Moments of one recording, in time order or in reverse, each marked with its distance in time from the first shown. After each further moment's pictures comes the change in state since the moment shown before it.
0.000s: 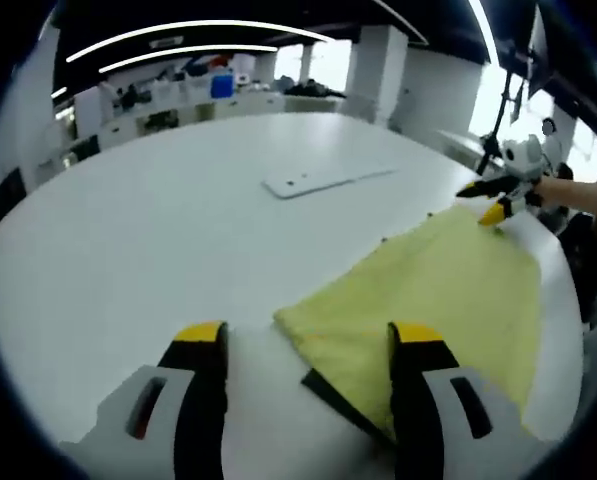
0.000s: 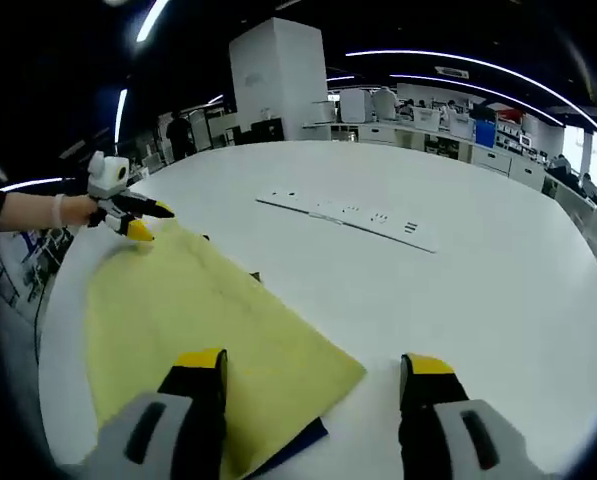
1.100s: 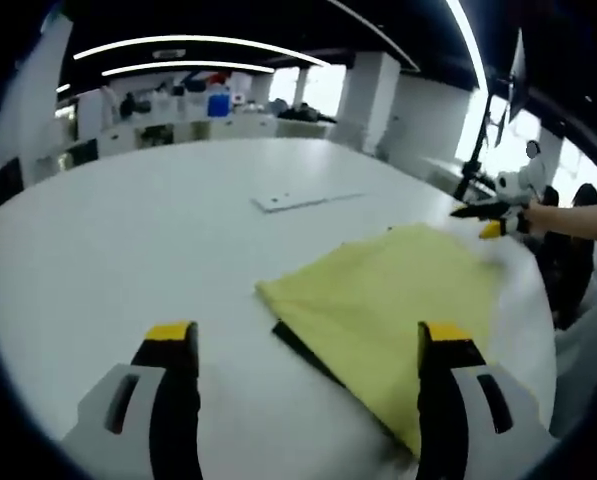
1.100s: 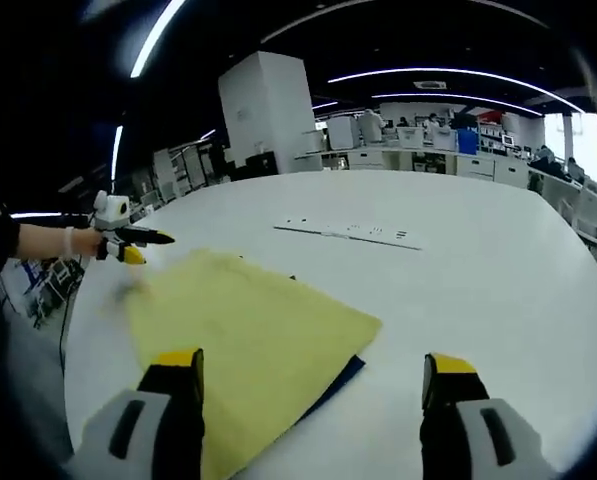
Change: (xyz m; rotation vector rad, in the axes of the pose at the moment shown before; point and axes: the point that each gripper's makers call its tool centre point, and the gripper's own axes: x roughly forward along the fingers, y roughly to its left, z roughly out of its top) left arm -0.069 -0.023 -0.017 -0.051 -0.091 -0.057; right arm -0.069 0.032 -0.017 0.085 -0.115 0.000
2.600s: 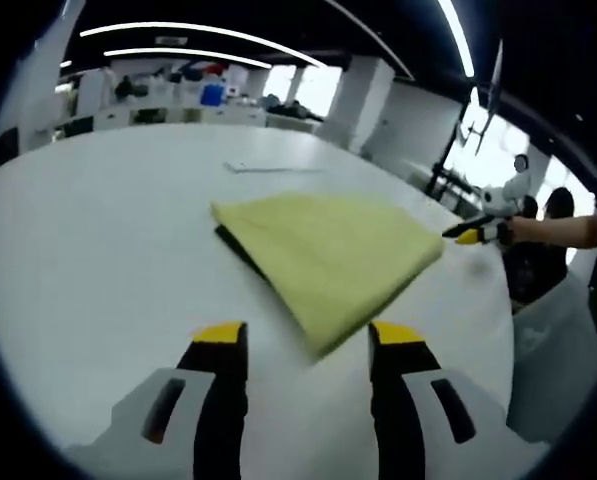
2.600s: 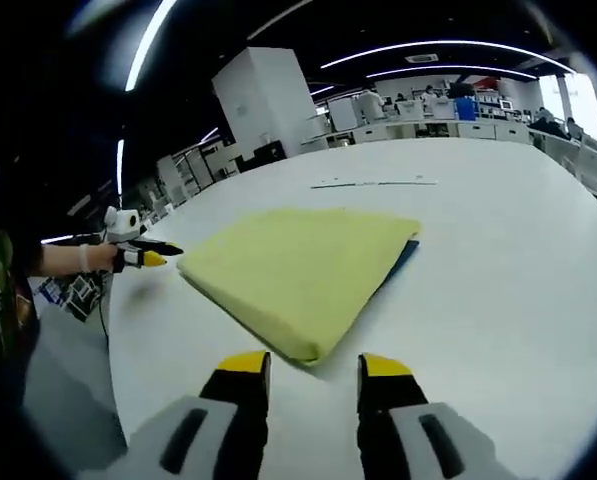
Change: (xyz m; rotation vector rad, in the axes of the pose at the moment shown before) left arm -0.052 -0.063 -0.073 -0.073 0.018 -0.085; right arm -0.051 0.070 -0.078 0.120 0.074 0.080
